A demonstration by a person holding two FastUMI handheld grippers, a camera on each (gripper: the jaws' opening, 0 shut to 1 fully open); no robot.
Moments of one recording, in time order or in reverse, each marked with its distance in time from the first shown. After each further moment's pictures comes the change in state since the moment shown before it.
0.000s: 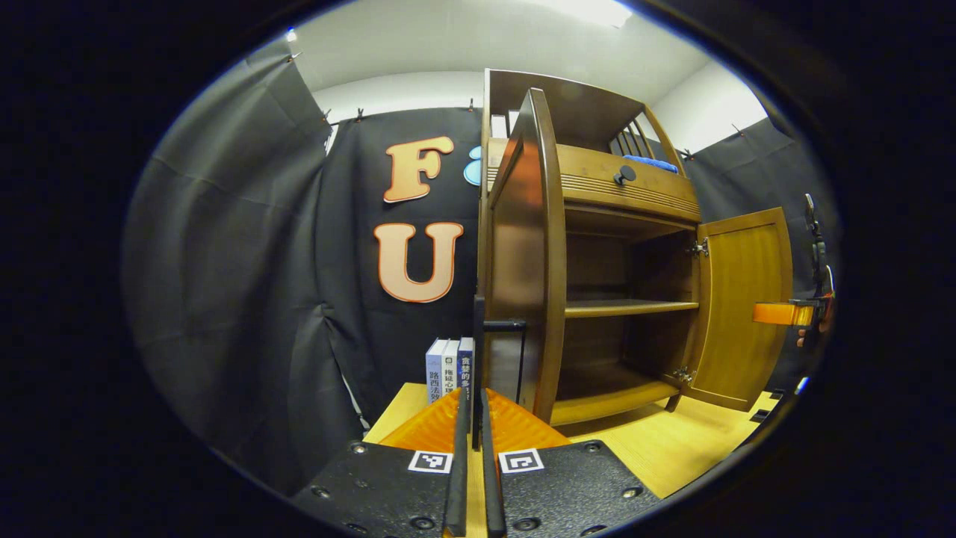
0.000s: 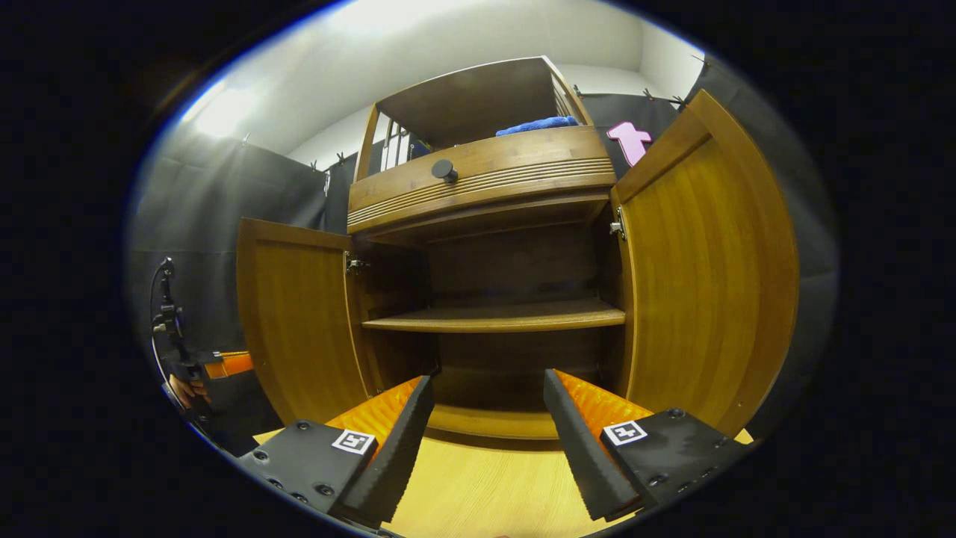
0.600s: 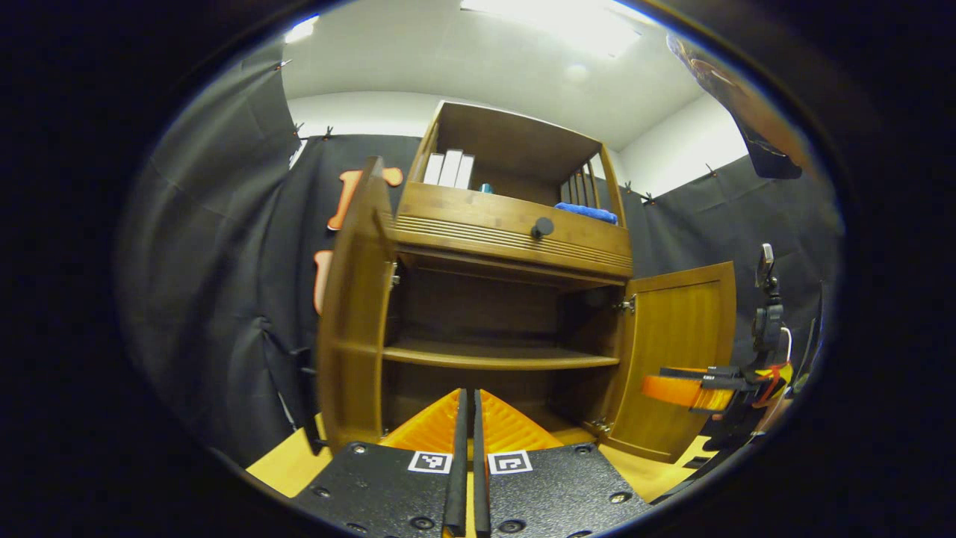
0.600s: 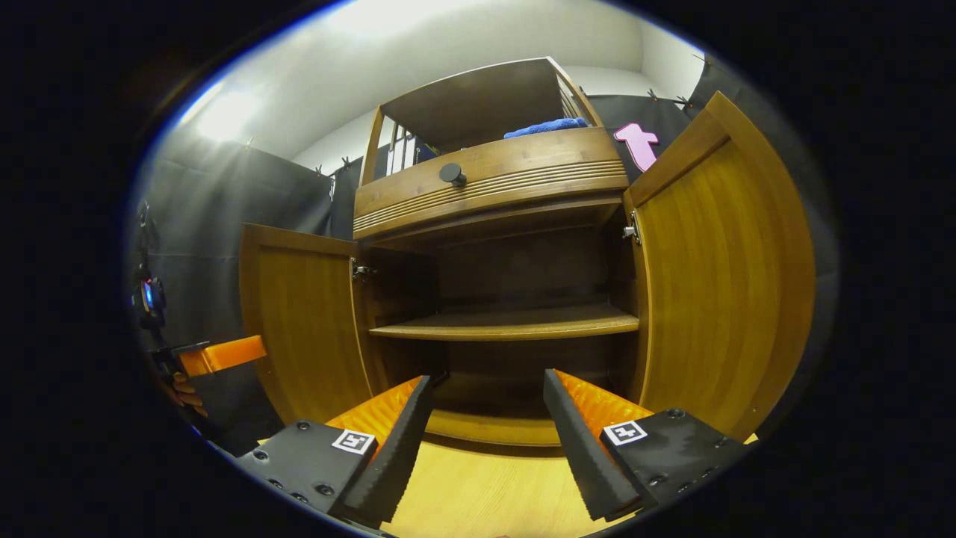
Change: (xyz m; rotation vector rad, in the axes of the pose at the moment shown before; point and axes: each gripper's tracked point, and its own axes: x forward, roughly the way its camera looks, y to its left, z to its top) left arm 0.014 -0.164 0.070 -0.095 -0.128 -0.184; right arm 0.005 0.003 0.008 -0.002 -0.015 0.003
